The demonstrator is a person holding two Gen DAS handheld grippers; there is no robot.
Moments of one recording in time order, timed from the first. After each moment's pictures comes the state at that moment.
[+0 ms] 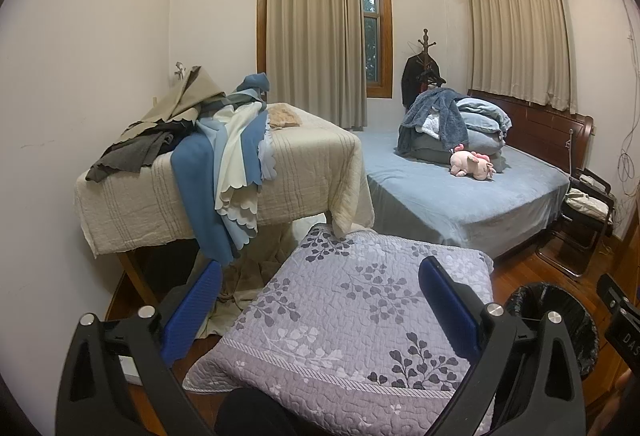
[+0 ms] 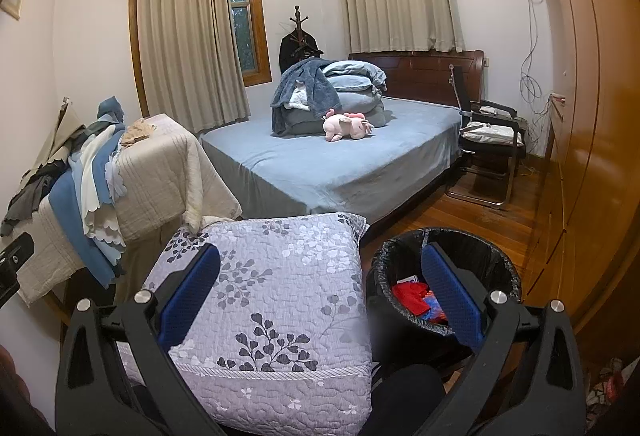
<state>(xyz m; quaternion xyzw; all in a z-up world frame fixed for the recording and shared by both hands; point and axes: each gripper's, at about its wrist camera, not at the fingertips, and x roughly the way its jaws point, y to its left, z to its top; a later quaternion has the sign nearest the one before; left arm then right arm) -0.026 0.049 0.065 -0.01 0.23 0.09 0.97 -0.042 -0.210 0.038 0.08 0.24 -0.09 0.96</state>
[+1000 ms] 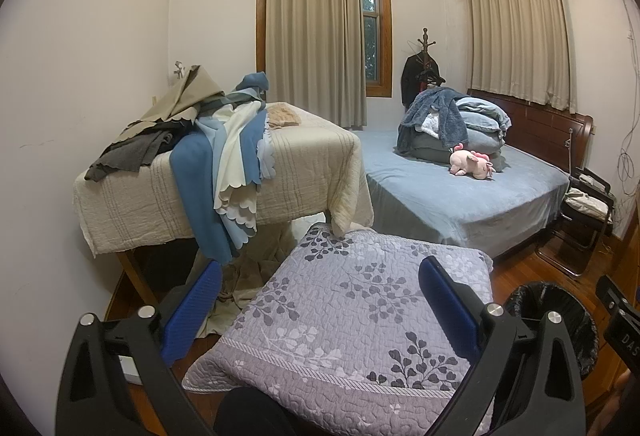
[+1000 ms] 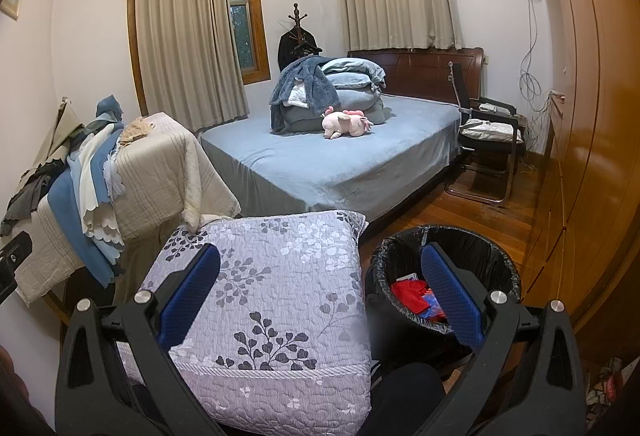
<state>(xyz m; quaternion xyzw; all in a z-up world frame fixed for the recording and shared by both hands) -0.026 0.050 0.064 -0.01 0.23 0.09 0.97 -0.041 -0.214 0.035 0.08 0.24 -0.09 0.96</state>
